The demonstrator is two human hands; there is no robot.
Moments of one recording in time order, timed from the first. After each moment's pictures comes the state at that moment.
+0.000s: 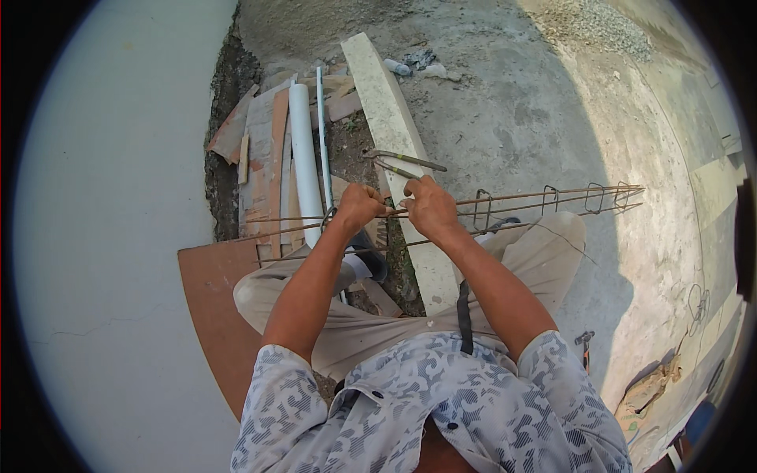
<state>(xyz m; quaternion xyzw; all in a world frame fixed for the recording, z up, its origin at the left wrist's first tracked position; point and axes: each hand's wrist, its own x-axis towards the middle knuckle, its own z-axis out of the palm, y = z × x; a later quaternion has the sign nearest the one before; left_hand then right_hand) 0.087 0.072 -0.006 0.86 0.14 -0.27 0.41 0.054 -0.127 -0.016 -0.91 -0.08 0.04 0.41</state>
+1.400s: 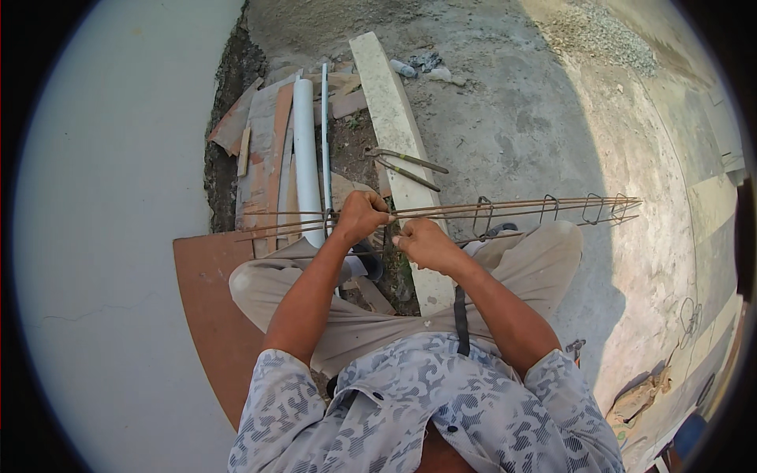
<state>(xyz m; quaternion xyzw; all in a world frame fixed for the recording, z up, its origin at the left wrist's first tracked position) 0.058 0.070 0.002 0.89 0.06 -0.21 0.41 0.015 -0.135 0.027 -0.75 -0.04 0.39 0.54</state>
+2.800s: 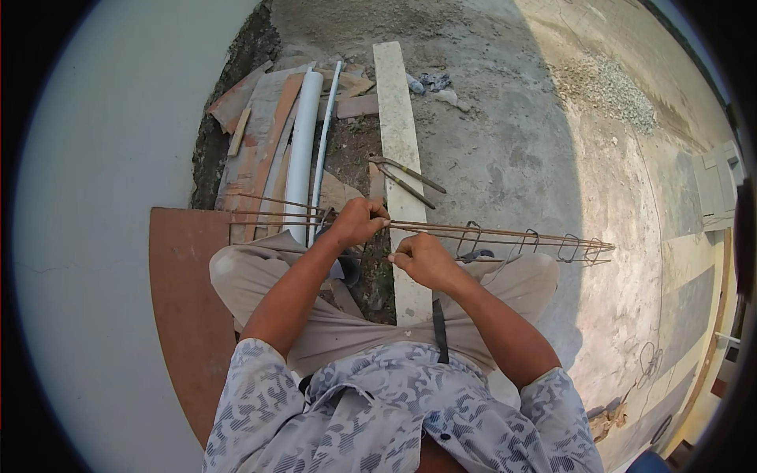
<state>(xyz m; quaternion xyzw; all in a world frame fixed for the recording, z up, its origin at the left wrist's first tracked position) 0.057 0.072 0.003 0.88 -0.03 -0.21 0.43 0.021 -0.149 0.055 -0.80 -0.15 0.35 0.46</state>
